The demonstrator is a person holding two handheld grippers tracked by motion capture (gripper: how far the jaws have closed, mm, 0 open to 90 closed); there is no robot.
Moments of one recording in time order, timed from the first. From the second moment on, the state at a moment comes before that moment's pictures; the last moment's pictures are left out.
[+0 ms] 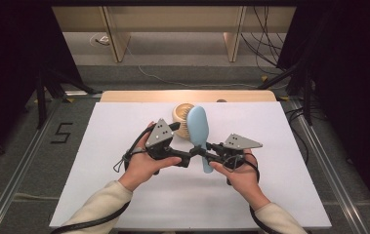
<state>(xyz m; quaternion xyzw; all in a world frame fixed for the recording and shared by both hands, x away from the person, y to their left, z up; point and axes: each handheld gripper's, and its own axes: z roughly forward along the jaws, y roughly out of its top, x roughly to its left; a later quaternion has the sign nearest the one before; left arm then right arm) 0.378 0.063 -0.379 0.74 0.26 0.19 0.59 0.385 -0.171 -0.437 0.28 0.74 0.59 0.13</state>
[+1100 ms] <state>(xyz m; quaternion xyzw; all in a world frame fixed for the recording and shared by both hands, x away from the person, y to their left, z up) 0.384 0.051 -0.381 0.73 0.28 0.18 0.59 0.385 -0.169 -0.437 0.28 0.74 0.59 0.13</state>
